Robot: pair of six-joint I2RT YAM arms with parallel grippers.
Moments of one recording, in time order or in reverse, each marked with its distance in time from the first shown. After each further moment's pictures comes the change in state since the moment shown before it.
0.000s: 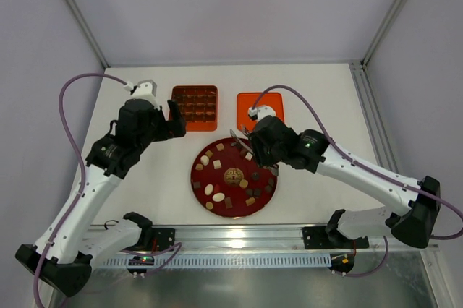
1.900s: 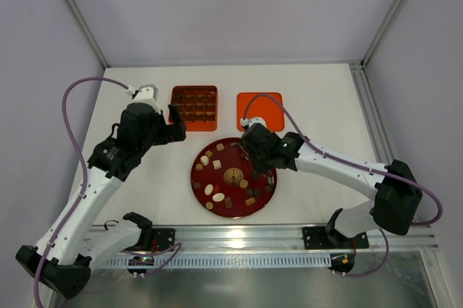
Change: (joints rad) left arm 0.000 -0.018 -0.051 0.006 0.002 0.000; right arm -0.016 0.120 -0.137 0.059 -0.029 0.035
